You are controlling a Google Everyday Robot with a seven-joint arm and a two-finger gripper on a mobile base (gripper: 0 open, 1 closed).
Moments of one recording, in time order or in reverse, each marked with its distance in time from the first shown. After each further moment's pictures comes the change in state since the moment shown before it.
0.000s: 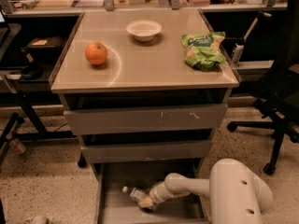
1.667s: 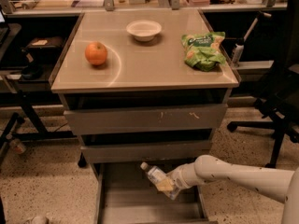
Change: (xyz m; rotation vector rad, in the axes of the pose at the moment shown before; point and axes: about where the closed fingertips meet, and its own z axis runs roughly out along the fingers) arm -0.071 0.041 -0.239 0.104 -0.070 0.210
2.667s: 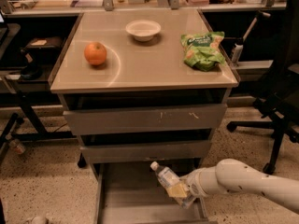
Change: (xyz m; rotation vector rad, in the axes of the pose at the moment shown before) arm 0.005 0.057 -0.119 0.058 -0.010 0.099
